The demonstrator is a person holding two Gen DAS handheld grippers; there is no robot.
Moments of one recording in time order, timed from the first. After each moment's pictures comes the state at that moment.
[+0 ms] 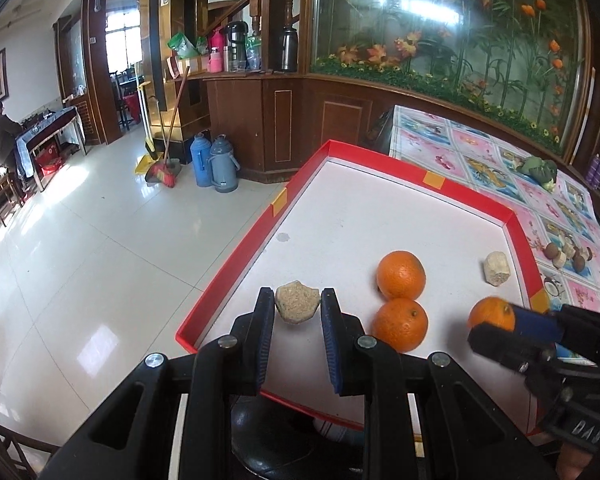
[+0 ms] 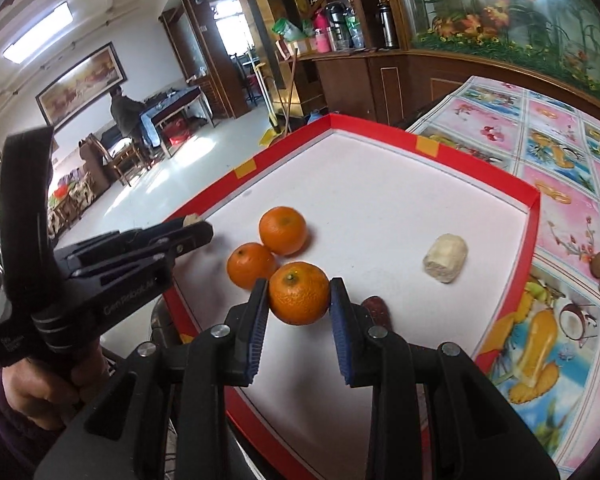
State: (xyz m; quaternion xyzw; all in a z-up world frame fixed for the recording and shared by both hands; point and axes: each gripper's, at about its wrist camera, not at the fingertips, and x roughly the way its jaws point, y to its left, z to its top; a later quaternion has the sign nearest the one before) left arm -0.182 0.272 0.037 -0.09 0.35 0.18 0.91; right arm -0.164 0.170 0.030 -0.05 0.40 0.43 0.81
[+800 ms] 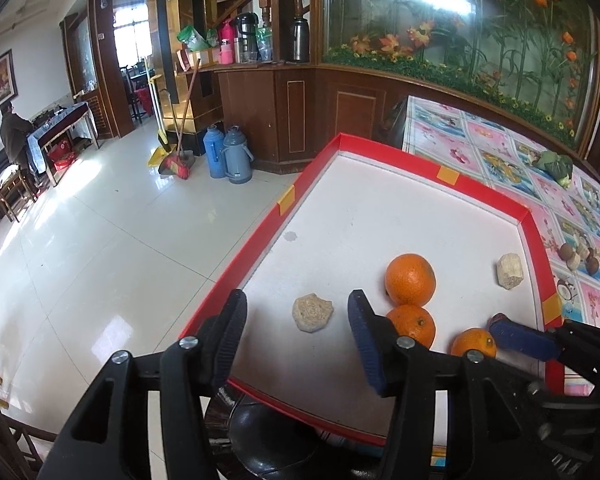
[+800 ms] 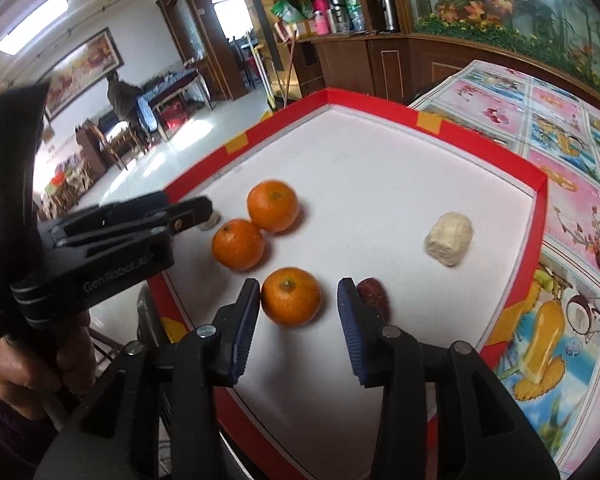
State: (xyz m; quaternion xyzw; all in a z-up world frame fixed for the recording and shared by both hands) left arm -0.182 0.273 0.044 -0.08 0.37 0.20 0.90; right arm -0.161 0.164 0.026 -0.05 0.42 0.43 0.80
